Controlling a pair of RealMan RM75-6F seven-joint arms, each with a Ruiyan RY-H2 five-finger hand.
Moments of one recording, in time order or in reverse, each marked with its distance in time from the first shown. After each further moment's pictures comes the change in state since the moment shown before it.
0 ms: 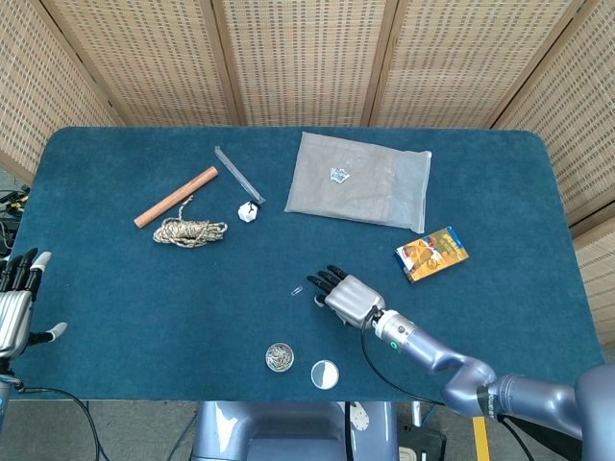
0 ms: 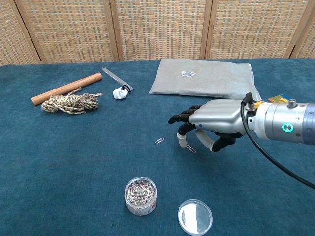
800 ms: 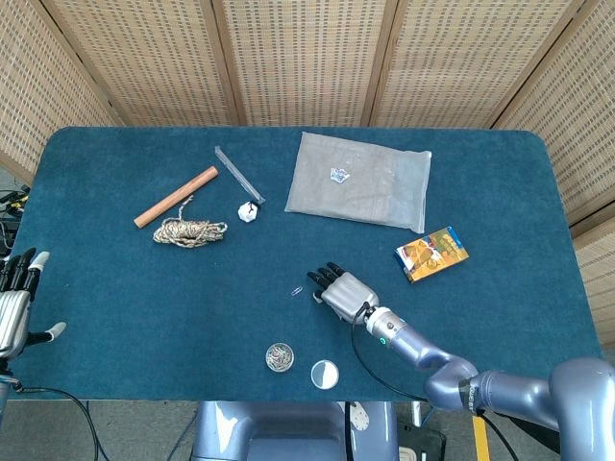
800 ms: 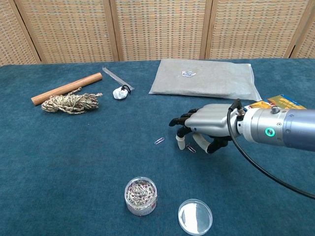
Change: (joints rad) left arm -0.002 0.005 0.005 -0.002 0.002 0.004 -0.009; right arm 0.049 -0.065 -0.021 0.056 0.217 -0.002 -0.177
